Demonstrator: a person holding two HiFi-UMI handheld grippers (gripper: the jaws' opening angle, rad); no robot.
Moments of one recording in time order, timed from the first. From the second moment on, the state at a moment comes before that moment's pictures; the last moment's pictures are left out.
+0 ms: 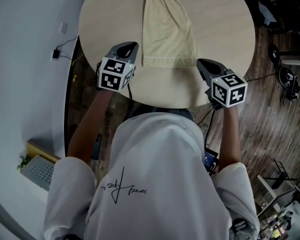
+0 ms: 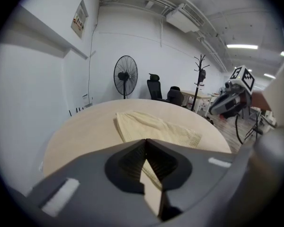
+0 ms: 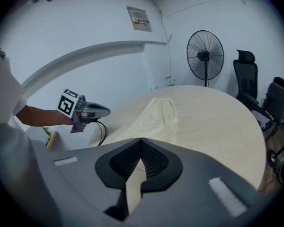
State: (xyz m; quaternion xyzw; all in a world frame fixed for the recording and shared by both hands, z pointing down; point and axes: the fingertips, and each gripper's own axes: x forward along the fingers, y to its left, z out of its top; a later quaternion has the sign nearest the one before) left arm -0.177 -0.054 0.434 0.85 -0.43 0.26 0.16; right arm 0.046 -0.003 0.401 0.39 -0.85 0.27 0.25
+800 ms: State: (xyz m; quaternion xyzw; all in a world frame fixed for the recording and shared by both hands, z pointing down) left arm -0.175 -0.014 0.539 0.76 -0.49 0.26 0.33; right arm 0.101 -0.027 0.530 0.51 -0.71 0.44 0.20
